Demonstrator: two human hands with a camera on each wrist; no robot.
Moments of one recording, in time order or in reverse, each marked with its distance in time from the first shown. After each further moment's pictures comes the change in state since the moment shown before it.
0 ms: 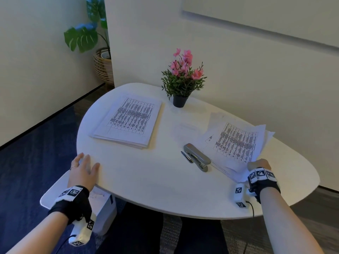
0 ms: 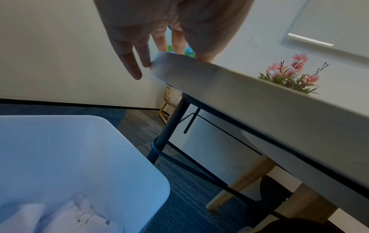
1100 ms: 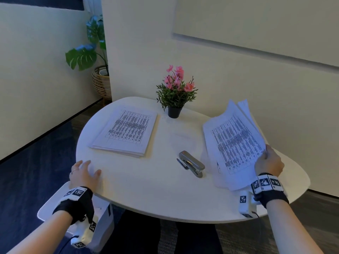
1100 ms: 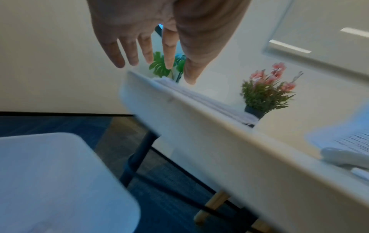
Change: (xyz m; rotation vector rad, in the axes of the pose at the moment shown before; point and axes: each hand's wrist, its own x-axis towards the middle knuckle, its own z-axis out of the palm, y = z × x) left_hand 0.002 0.025 -0.008 0.041 0.054 -0.031; right_hand -0.050 0.003 -0.056 0.354 0.442 -0.429
